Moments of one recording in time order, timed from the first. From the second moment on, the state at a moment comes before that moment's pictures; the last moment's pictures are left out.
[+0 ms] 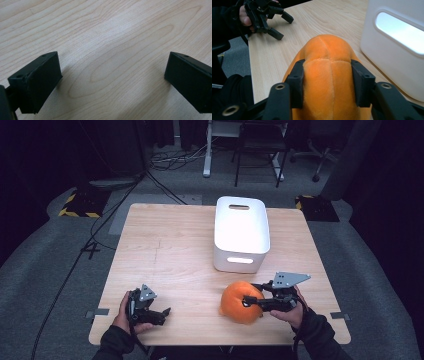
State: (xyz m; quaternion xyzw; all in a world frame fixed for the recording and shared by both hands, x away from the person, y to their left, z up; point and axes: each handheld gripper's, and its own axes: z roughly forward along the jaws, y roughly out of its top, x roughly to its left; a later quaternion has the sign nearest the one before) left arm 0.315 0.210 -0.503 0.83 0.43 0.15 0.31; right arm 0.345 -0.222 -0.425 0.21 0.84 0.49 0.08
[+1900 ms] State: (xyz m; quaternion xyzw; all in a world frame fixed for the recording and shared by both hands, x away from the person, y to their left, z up) left arm 0.406 0.116 -0.411 0.84 0.27 0.18 0.43; right arm 0.386 -0.364 -0.420 0.38 0.77 0.46 0.22
